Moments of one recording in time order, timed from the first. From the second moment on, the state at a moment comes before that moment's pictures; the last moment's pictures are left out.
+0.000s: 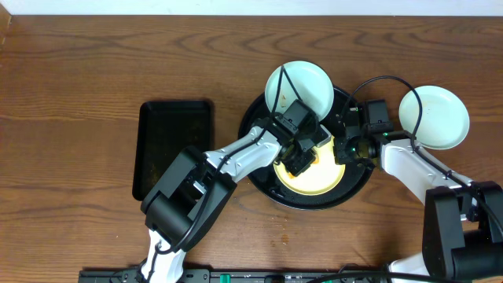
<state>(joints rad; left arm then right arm) -0.73 2.05 1.29 -0.47 0.35 0.14 0.16 1.69 0.84 -0.38 -0.16 0.05</state>
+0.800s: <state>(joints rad) -0.54 2.06 1.25 -0.11 0.71 -0.30 0.16 1.69 0.84 -0.38 -0.16 0.05</state>
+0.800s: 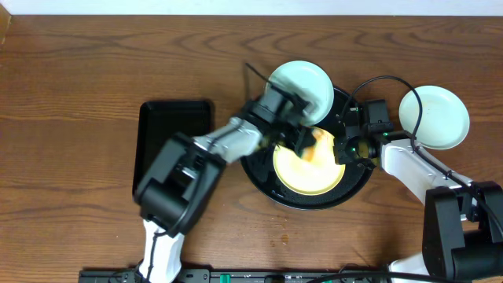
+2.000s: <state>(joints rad) -0.05 1.67 0.96 -0.63 -0.10 -0.33 0.16 1.68 0.85 -0.43 -0.16 0.07</state>
